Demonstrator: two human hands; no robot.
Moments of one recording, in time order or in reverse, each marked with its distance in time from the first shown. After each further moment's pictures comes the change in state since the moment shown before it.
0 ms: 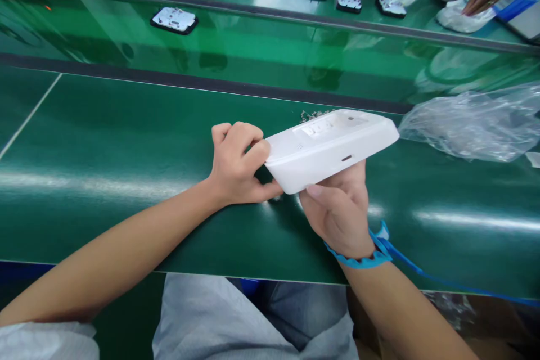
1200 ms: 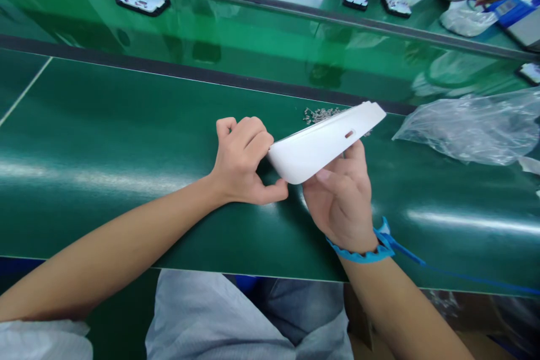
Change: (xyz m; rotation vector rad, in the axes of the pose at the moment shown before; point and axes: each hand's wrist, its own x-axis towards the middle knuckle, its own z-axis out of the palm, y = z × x) left_hand -0.001 0.004 0.000 -0.082 -0.052 -0.091; right_hand 0.010 0.004 -0.008 -0.098 0.049 -0.045
